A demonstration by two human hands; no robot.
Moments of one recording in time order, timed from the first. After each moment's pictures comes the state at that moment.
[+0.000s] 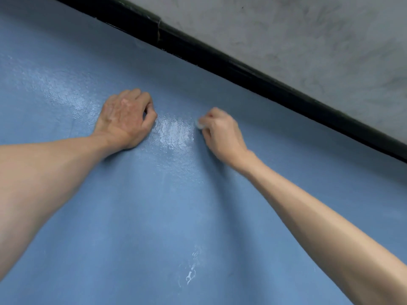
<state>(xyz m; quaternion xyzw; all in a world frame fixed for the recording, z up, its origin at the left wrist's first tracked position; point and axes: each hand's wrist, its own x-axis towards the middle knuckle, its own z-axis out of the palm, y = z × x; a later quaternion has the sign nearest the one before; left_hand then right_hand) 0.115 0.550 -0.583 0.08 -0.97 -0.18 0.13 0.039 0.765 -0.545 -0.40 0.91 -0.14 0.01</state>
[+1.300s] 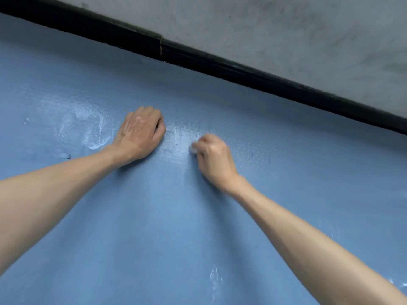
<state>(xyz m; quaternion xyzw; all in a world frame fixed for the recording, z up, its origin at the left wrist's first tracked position) 0.148 0.543 -0.586 -0.02 -0.97 -0.21 0.13 0.138 0.753 -0.556 -0.32 0.92 -0.23 -0.02</state>
